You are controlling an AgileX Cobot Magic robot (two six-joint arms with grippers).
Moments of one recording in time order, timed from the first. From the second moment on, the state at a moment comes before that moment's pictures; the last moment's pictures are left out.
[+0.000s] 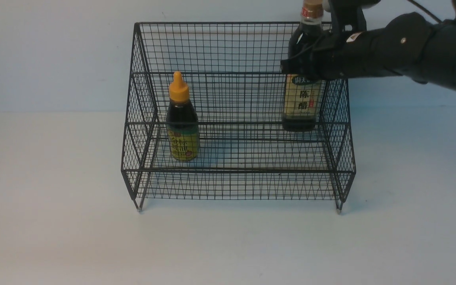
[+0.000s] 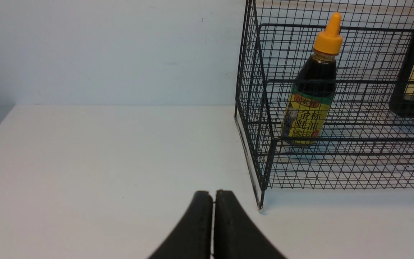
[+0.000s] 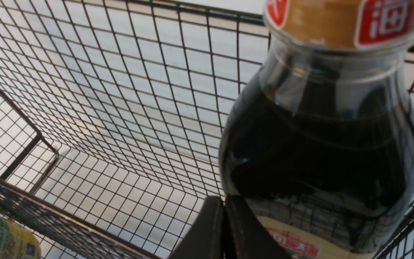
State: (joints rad) right arm 0.33 1.91 -1.53 0.54 0.35 -0.44; left arm -0.37 -0.02 -0.23 0.45 0.57 -0.53
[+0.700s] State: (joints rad) right arm 0.33 1.53 -1.53 0.42 0.63 -0.34; left arm -0.37 -0.02 -0.23 0.45 0.57 -0.53
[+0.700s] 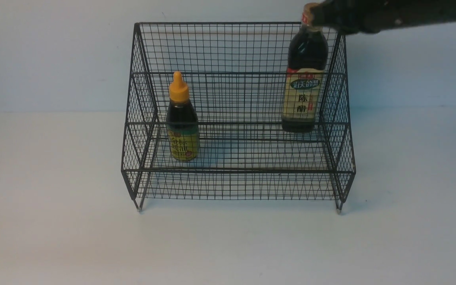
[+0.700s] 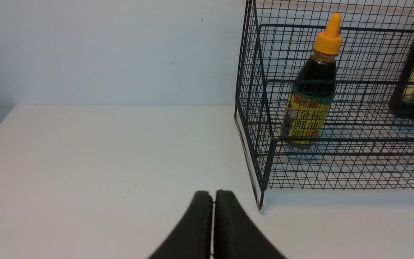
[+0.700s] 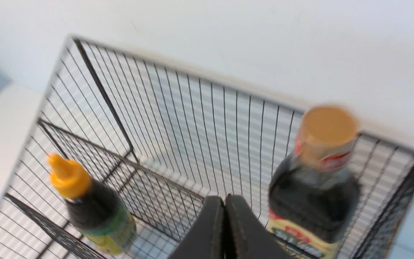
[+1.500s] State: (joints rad) right arm 0.33 0.49 -0.94 -0.12 0.60 0.23; left arm -0.37 -0.02 -0.23 0.45 0.57 -0.53
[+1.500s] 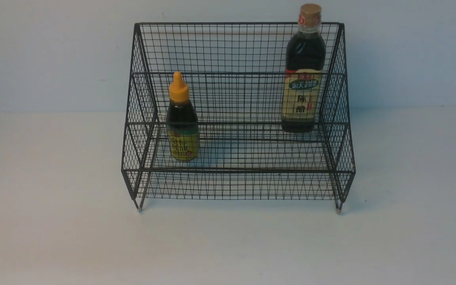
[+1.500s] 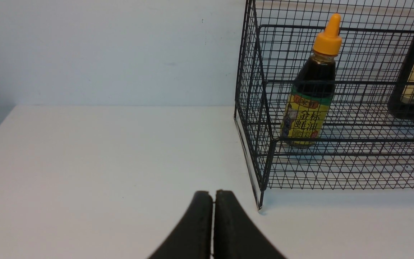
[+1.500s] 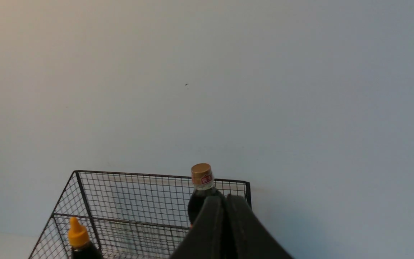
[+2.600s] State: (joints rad) right arm 0.29 0.23 -0.50 0.21 0.30 -0.19; left arm -0.37 -0.02 -0.23 0.45 0.57 -0.53
